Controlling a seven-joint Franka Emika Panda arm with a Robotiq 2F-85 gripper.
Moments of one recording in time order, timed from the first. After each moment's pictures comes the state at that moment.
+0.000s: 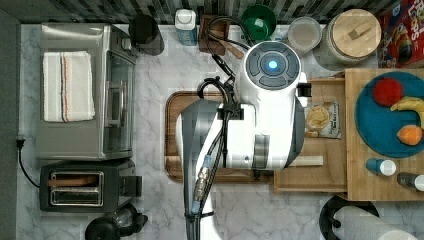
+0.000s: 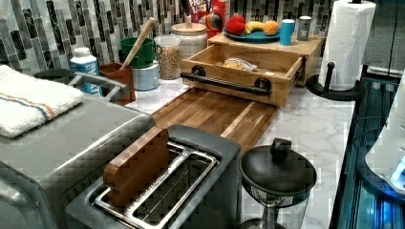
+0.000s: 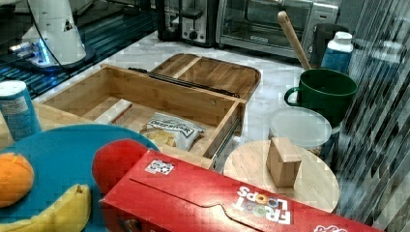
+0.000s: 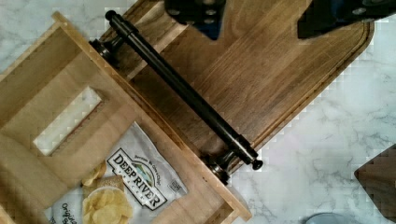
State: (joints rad) arm -0.04 0.05 -0.02 -1.85 -0.03 0.26 -0.07
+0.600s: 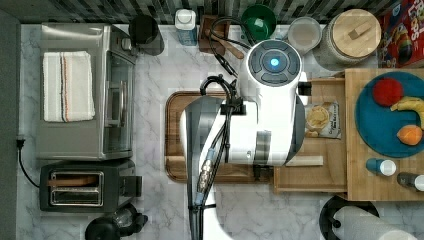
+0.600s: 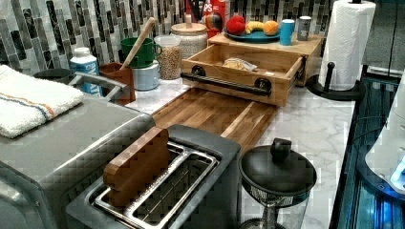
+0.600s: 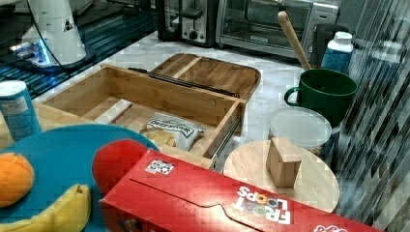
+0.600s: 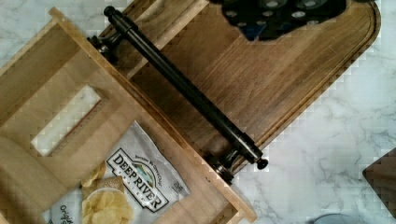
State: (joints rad) arm -0.05 0.07 -0.02 -1.85 -0.03 0.27 -0.07
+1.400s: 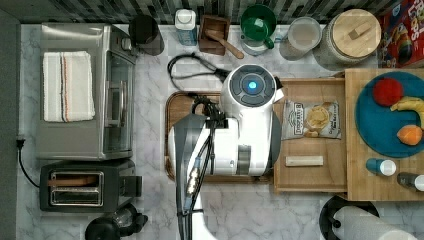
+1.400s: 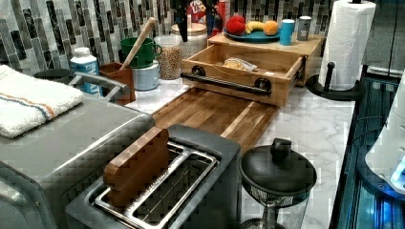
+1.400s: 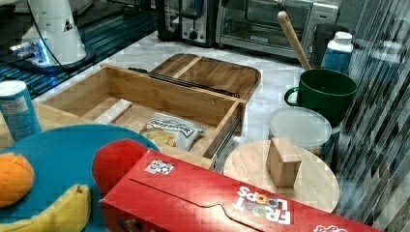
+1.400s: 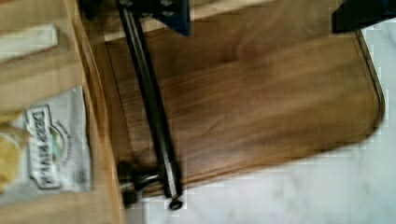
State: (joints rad) arm -0.05 0.03 0.03 -2.04 0.03 0.41 -0.62
